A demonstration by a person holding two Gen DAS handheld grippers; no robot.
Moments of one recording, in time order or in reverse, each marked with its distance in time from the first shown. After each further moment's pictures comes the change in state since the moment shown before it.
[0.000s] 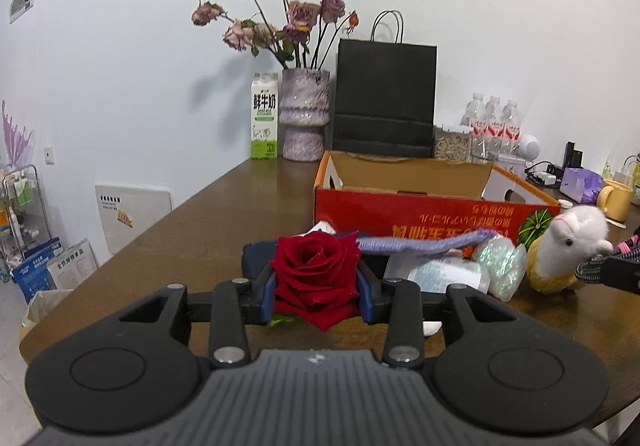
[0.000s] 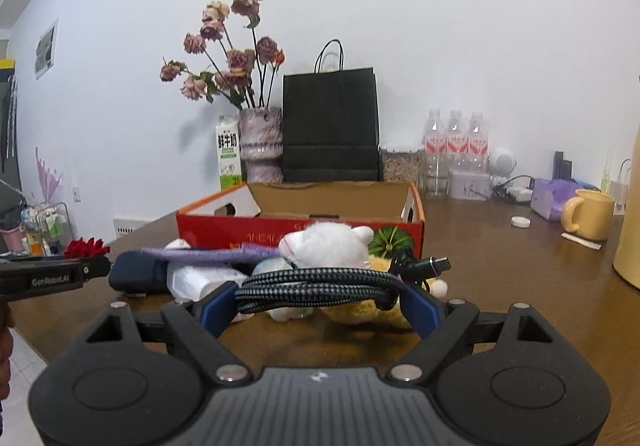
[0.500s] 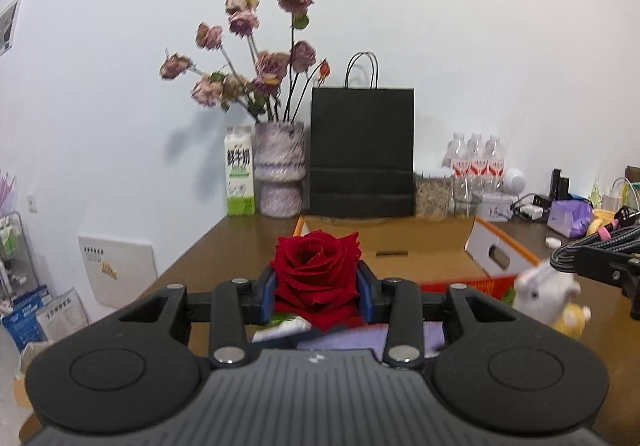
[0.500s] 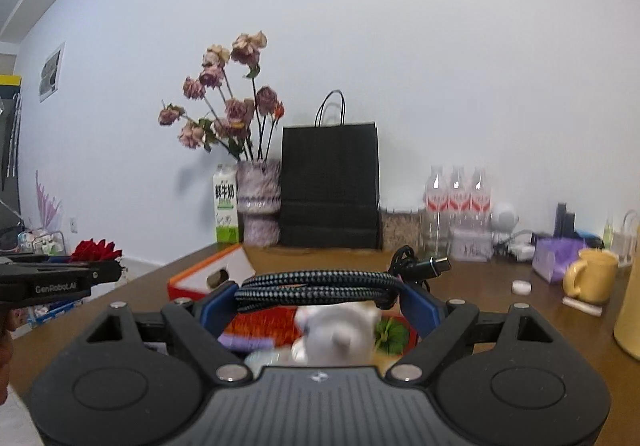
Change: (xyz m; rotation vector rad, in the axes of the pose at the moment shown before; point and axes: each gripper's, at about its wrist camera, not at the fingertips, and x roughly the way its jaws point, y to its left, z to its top) left arm 0.021 -0.028 0.069 0.057 -0.098 -0.037; right arm 0.025 -0.006 0.064 -0.036 -0.129 -0.002
